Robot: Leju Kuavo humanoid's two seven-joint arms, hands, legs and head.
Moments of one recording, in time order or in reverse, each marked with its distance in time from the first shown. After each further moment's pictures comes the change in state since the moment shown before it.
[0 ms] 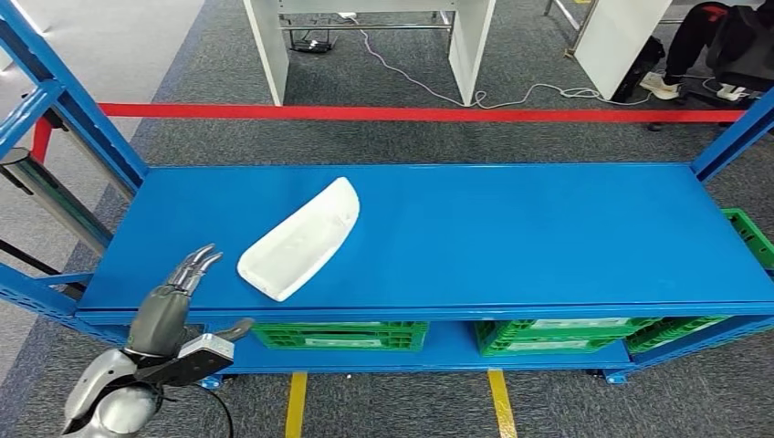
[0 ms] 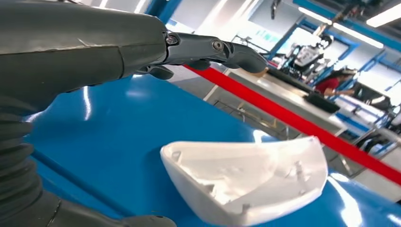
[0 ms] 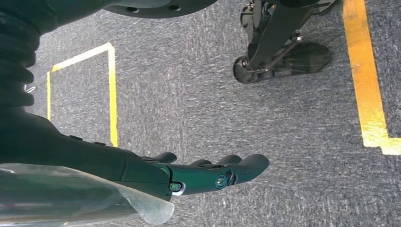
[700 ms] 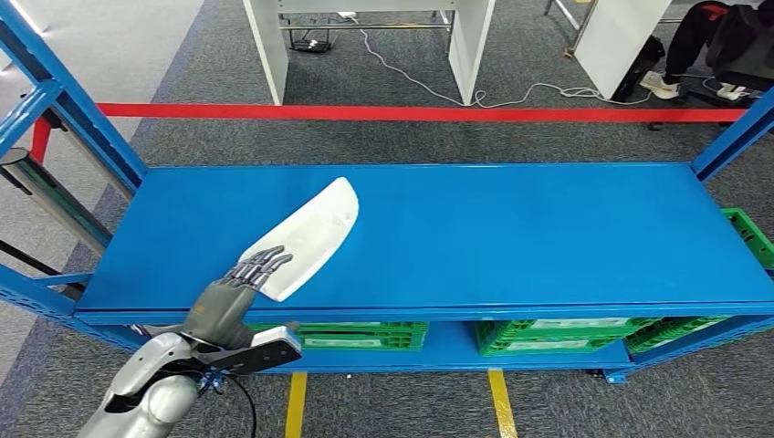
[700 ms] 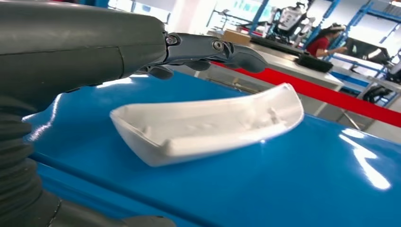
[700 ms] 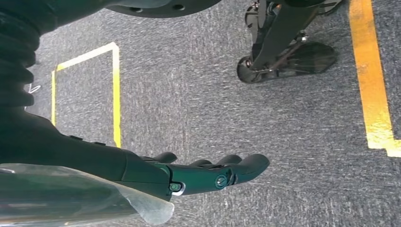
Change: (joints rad) left arm -0.095 -0.005 -0.177 0.056 -0.139 -0.078 0.168; right arm 0.000 -0.001 0.000 0.001 0.014 0.005 0.013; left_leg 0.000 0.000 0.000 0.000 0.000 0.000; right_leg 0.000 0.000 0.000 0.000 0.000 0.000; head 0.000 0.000
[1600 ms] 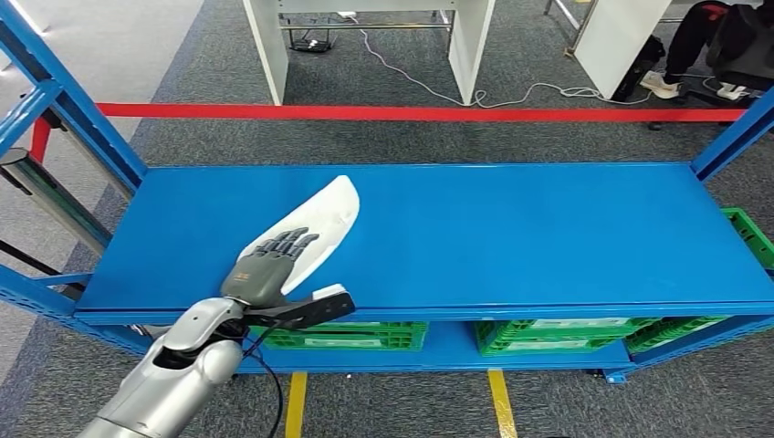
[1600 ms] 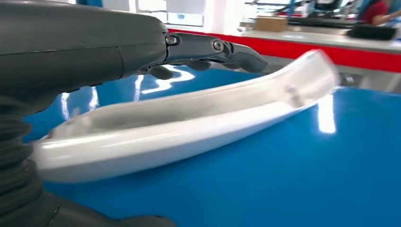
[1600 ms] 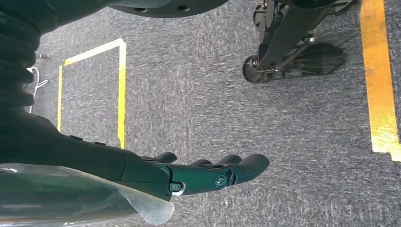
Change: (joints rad) left arm -0.223 -0.067 -0.108 0.212 -0.183 -0.058 0.326; right arm -0.007 0.000 -0.001 0.000 0.037 0.012 0.026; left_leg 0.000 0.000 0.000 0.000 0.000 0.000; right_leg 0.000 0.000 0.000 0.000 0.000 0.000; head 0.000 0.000
